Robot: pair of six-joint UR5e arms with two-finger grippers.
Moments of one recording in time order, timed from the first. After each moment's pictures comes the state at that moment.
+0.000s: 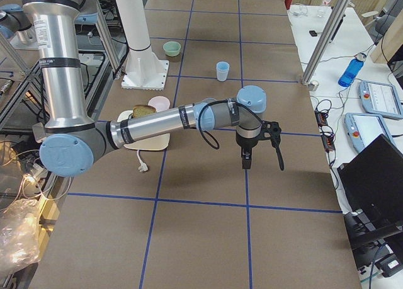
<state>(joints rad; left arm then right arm) -1.45 -1.65 -1.76 -1.39 -2.37 0.13 1.50 -1.51 1.78 -1.63 2.31 0.24</state>
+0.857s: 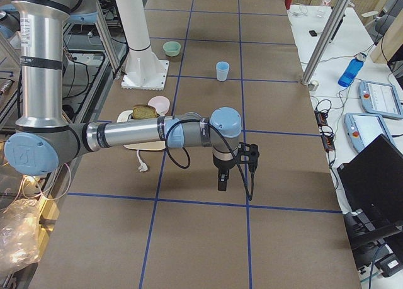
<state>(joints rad) -1.48 -1.61 -1.79 -1.36 -2.38 0.13 1.57 -1.65 1.81 -1.63 2.31 0.18</state>
